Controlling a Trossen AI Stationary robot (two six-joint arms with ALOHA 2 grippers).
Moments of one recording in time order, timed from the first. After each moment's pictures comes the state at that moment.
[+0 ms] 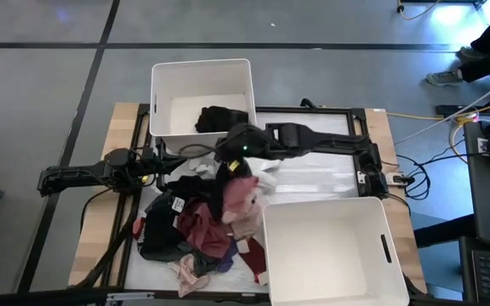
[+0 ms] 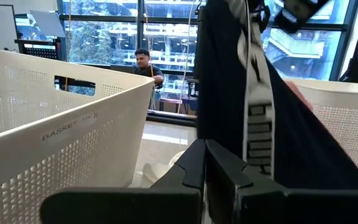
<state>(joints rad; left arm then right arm) 0.10 0.01 0.02 0.09 -0.14 -0.04 0.04 2.05 2.31 -0.90 0.39 -0.39</state>
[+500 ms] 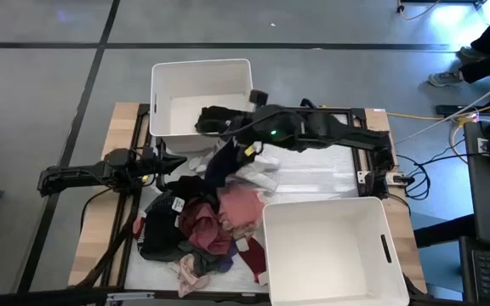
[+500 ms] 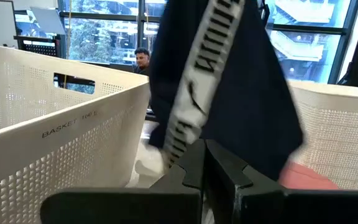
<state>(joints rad) 0.10 0.01 0.02 0.09 -0.14 -0.07 0.04 1.92 2.35 -0.87 0.48 -0.37</state>
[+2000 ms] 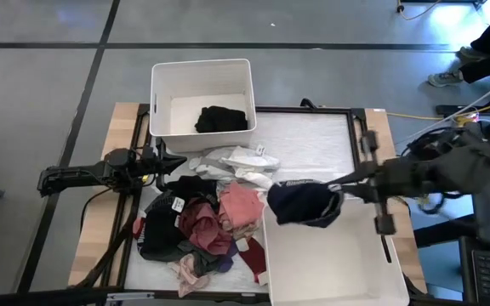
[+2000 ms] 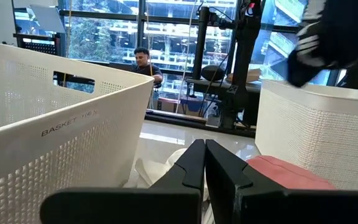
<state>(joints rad) 0.10 0.01 0.02 0.09 -0.14 -0.08 0.76 1.51 2.35 -1.02 0.68 0.00</state>
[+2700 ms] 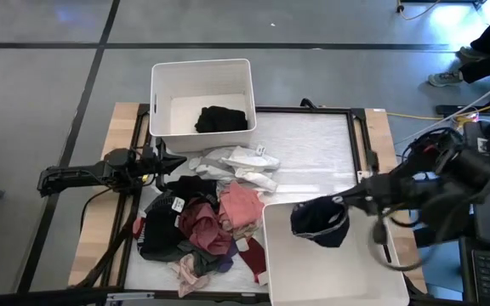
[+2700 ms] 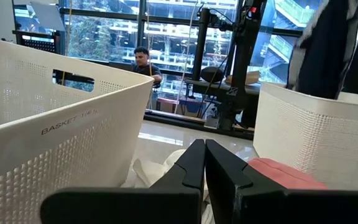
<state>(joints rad) 0.10 0.01 0.02 0.10 -0.14 -0.10 0.88 1.49 2.17 -1.44 0.76 0.60</state>
